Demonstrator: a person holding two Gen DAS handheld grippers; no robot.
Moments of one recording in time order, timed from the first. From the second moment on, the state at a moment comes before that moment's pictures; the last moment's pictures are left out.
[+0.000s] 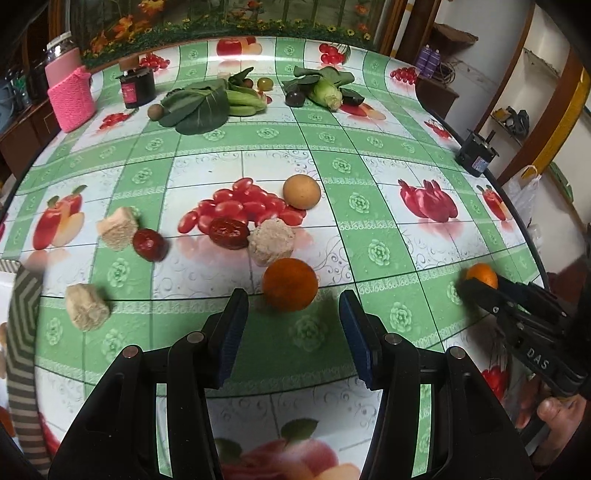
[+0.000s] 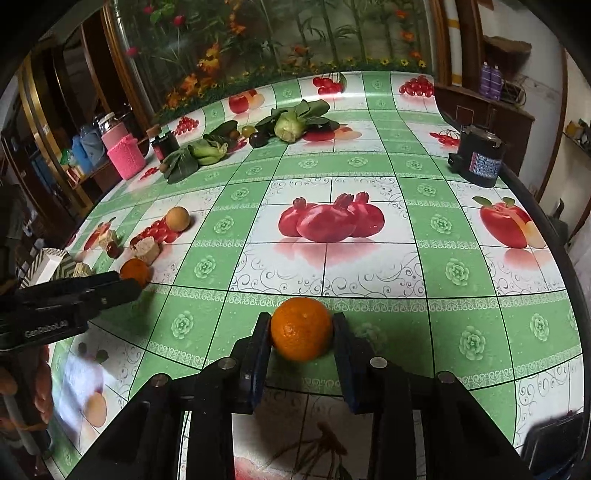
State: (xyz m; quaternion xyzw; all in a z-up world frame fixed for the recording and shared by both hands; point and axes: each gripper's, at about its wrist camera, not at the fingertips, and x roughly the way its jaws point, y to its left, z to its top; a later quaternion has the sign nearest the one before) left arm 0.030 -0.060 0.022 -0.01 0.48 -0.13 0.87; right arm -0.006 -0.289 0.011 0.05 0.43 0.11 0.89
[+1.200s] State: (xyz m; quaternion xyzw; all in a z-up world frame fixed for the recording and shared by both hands) left arm -0.089 0.122 0.077 -0.03 0.41 0.05 0.91; right arm -0.043 -0.076 0.060 0.03 0.39 0.35 0.85
